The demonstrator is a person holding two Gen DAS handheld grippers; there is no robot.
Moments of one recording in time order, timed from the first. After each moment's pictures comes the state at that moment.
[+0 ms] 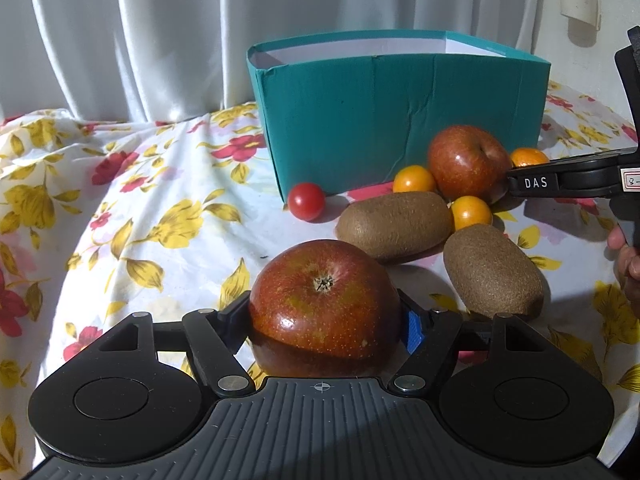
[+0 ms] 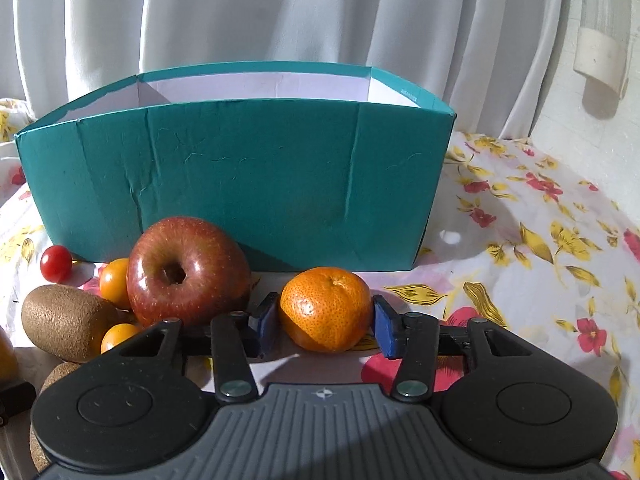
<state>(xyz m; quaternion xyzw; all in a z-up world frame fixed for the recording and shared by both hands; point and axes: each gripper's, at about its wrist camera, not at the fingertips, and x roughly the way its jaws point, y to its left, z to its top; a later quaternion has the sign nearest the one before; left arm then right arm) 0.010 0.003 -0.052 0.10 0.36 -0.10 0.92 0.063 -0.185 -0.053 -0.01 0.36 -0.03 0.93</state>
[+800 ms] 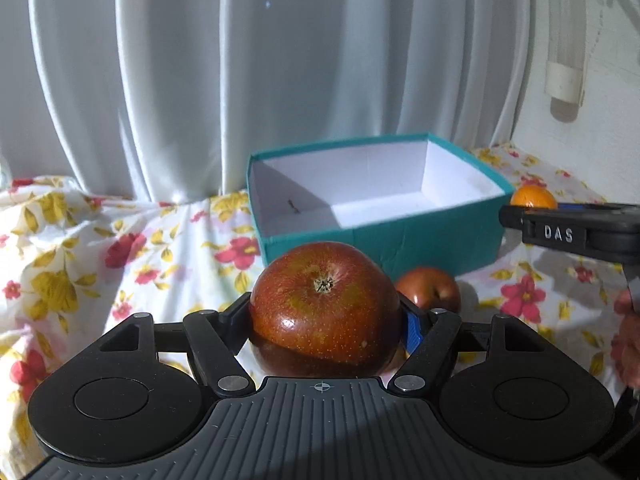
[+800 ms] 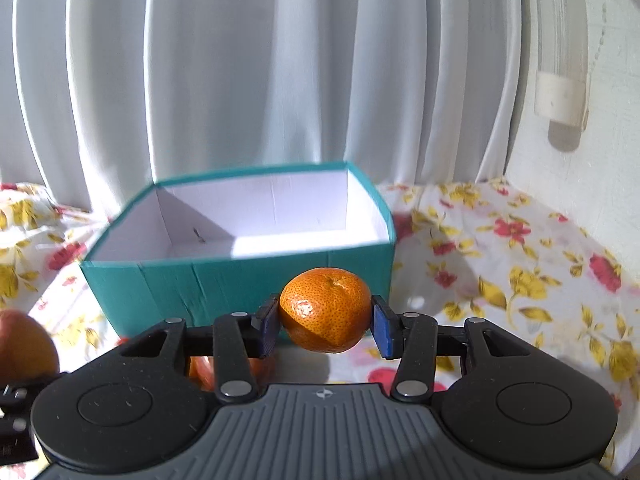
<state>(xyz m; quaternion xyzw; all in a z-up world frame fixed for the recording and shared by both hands) 0.024 -0.009 0.068 0.07 0.30 -0.11 0.94 0.029 -0.199 0.052 0.05 0.30 -0.03 0.95</state>
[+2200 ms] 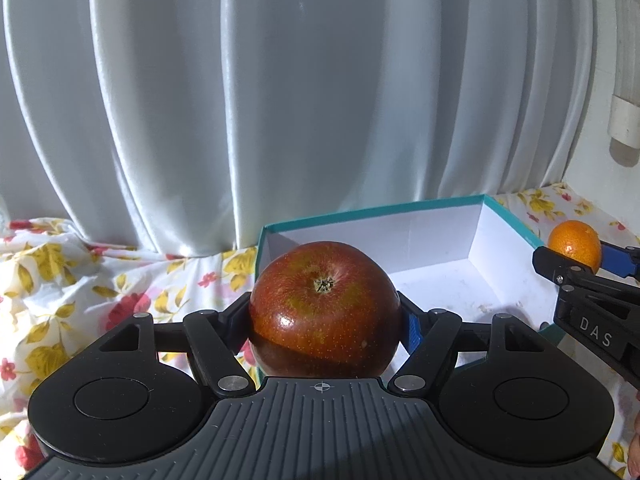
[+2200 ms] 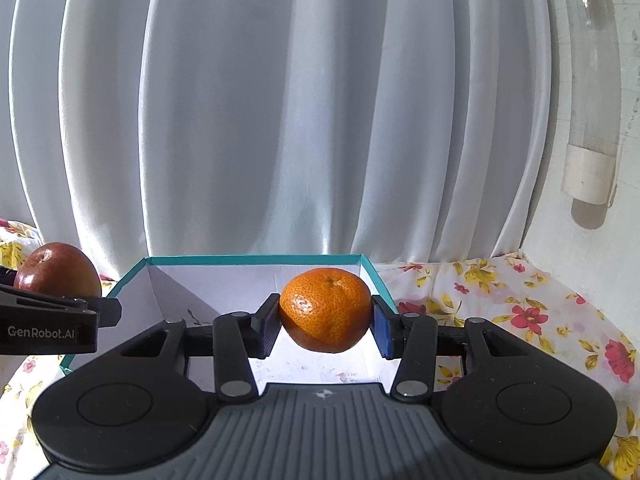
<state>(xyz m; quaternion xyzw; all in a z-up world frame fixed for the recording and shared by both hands) 0.138 -0.039 0.090 0.07 0.31 -0.07 0.95 0.098 -0.196 0.075 0.02 0.24 -0.03 0.97</state>
